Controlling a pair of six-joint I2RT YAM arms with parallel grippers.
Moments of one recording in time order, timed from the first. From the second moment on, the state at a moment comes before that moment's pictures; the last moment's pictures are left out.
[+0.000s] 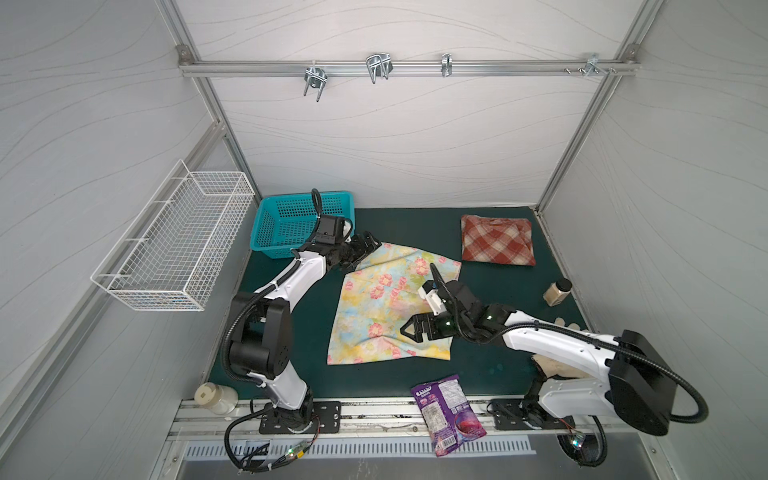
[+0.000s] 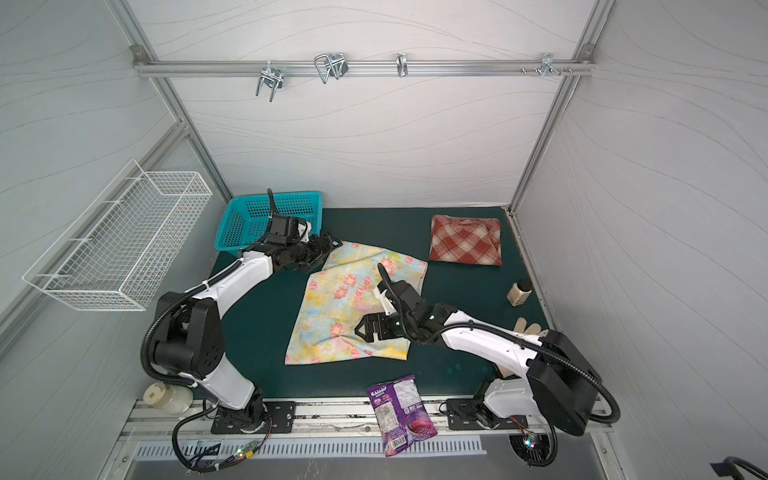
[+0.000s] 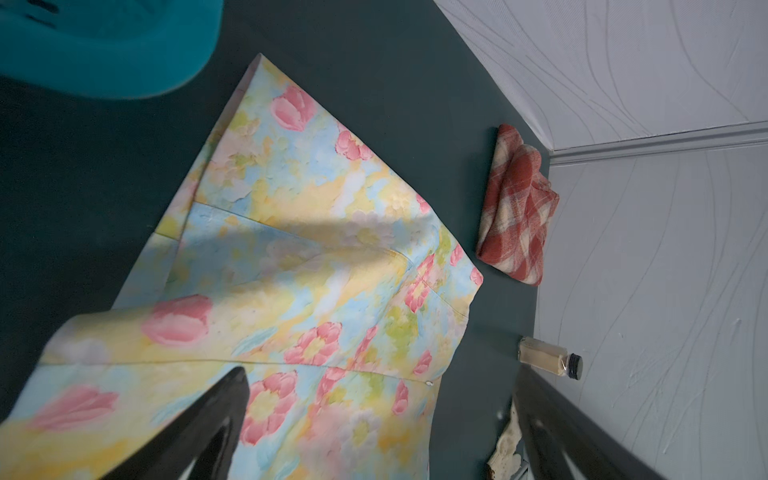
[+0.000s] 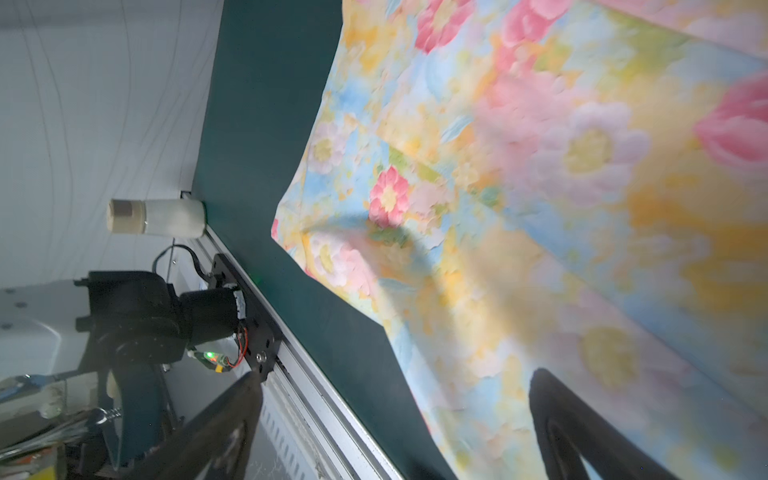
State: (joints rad) left arm -0.20 1.67 1.21 -0.36 0.44 -0.70; right arm 0.97 1.31 0.75 -0.24 -0.32 0.66
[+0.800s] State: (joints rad) left arm -0.19 1.63 1.21 -0.38 0.39 -0.67; right arm 1.13 1.66 0.97 -0.25 -0.25 0.63
